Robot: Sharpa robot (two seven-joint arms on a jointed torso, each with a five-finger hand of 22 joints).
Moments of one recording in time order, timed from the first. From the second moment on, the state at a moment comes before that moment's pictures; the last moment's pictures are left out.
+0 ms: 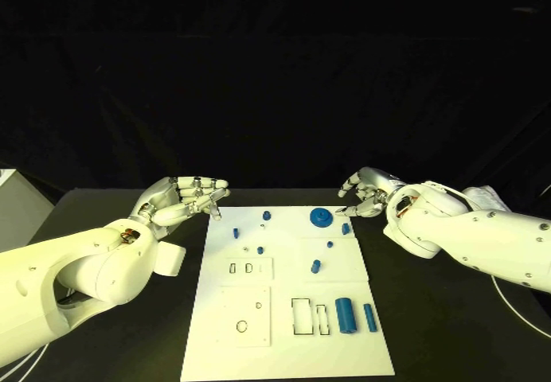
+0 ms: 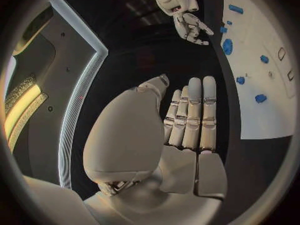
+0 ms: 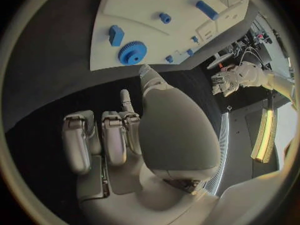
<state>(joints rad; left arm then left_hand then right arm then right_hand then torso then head) 1.27 -1.02 -0.02 1.72 -0.11 -0.36 0.38 1.53 -0.22 0.36 0.27 0.16 0.91 0.19 0.21 0.19 1.10 0.14 0.07 0.07 1.03 0.07 0.80 0.63 0.17 0.88 0.17 0.92 0.56 1.38 -0.82 -0.12 1.40 -1.26 -0.41 -0.27 1.44 -0.24 0.10 0.28 0.21 0.92 0.16 0.18 0.39 1.47 0.07 1.57 1.31 1.47 0.00 1.57 1.31 0.01 1.47 0.10 1.57 1.31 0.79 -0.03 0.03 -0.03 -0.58</state>
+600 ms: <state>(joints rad) 1.27 -1.02 -0.02 1.72 -0.11 -0.36 0.38 1.53 -0.22 0.36 0.27 0.16 0.91 0.19 0.21 0.19 1.10 0.14 0.07 0.07 1.03 0.07 0.80 0.63 0.17 0.88 0.17 0.92 0.56 1.34 -0.71 -0.13 1.31 -1.25 -0.40 -0.29 1.45 -0.23 0.11 0.28 0.21 0.92 0.16 0.18 0.39 1.46 0.07 1.57 1.31 1.47 0.00 1.57 1.31 0.01 1.47 0.10 1.57 1.31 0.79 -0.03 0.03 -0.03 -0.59</state>
